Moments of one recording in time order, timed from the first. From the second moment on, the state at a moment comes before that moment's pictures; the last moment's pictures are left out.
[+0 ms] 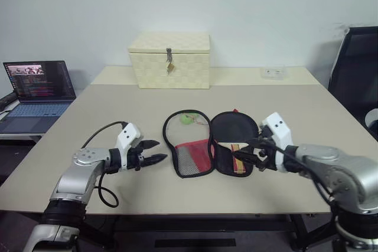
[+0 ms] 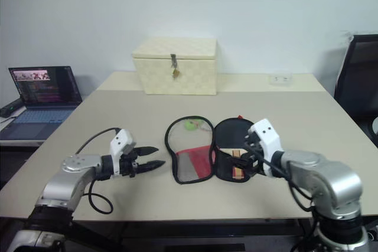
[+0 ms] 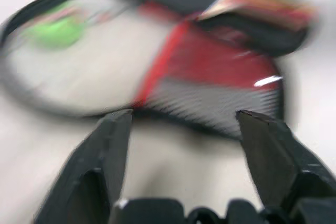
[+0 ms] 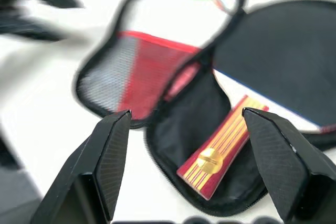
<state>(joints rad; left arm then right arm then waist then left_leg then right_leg) -0.50 0.70 0.02 0.30 -0.25 0.27 -1.03 -0.57 -0.53 -0.15 -0.60 0.57 1.43 0.55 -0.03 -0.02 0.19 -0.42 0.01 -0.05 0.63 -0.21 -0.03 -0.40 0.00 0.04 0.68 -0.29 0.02</state>
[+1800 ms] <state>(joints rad) -1.02 0.33 -0.05 0.96 -0.07 -0.07 -1.05 -0.49 -0.65 -0.23 -0.33 0.60 1.25 0.41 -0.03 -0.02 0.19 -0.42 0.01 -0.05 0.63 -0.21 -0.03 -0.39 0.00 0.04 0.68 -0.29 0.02</state>
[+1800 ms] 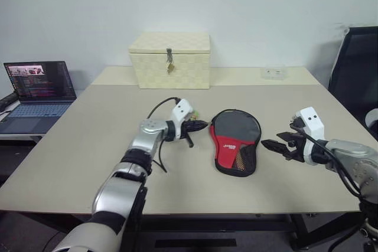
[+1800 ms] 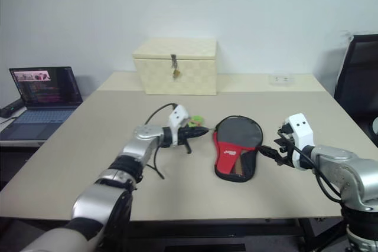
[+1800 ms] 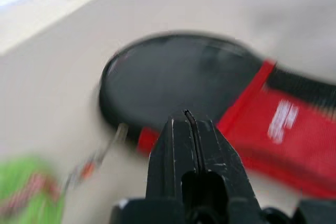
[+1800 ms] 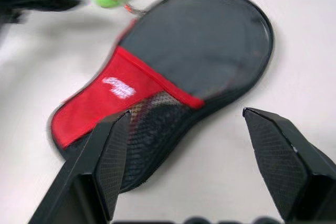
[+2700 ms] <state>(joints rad) -0.71 0.49 0.01 0.36 -0.26 0.28 -1.08 -0.60 -0.42 0.03 0.09 0.31 0.96 0.39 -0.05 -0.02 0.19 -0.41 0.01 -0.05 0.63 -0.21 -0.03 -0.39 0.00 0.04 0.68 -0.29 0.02</state>
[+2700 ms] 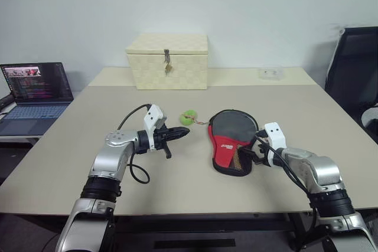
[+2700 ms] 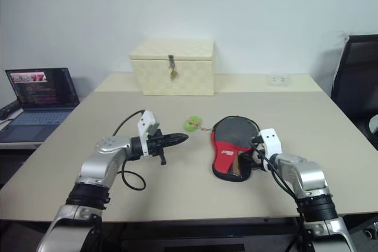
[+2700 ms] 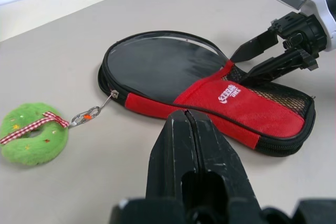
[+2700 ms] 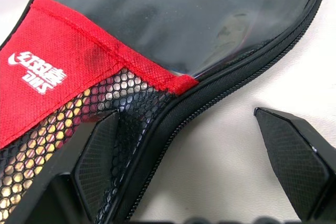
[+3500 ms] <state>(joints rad) -0.46 0.66 0.00 0.02 -0.44 0.53 -1.26 -0.70 -0.33 0.10 0.16 0.30 1.03 0.57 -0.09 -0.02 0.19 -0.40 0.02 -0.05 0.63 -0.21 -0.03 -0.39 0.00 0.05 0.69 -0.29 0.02</state>
